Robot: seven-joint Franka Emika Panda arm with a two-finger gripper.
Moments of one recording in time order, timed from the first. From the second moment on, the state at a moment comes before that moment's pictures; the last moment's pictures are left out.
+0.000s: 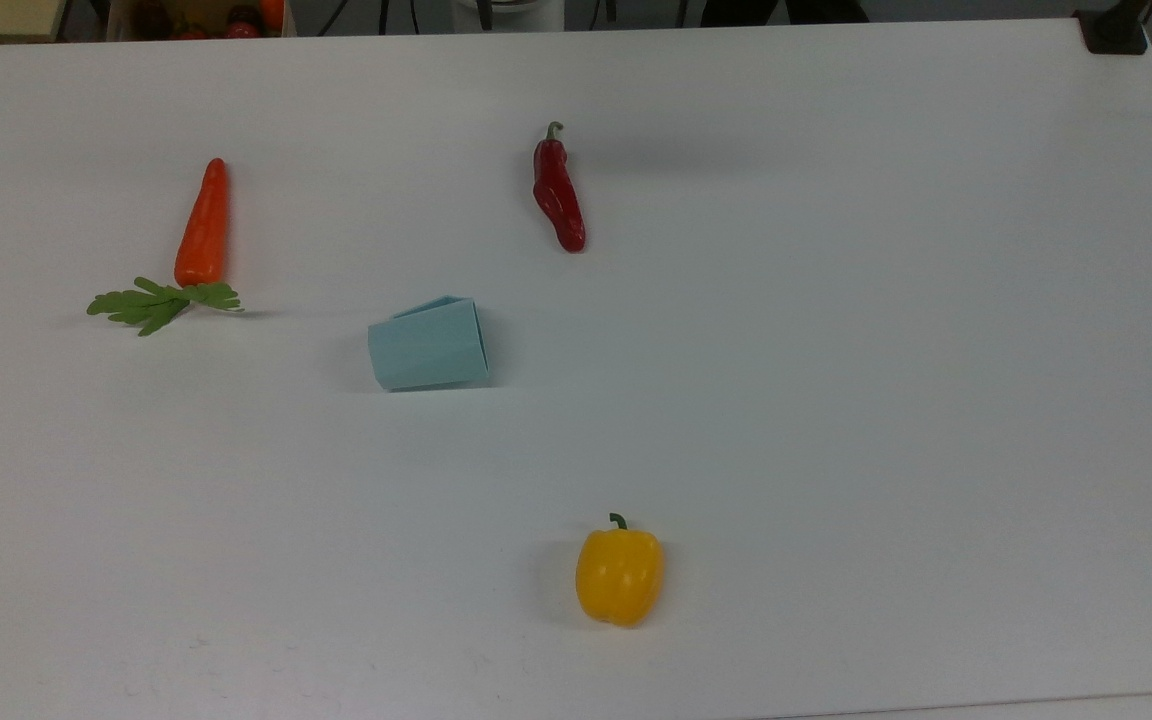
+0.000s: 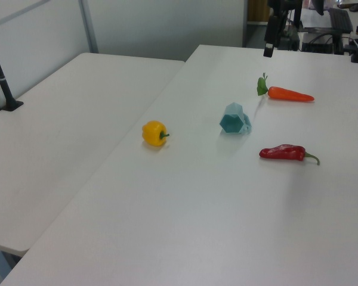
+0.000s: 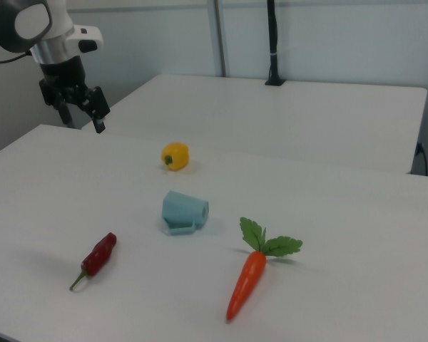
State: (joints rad) arm 0.10 -0.06 0.06 -1.68 0.08 1.75 0.08
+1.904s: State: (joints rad) arm 0.13 0.10 0.06 -1.71 -0.21 1.93 -0.03
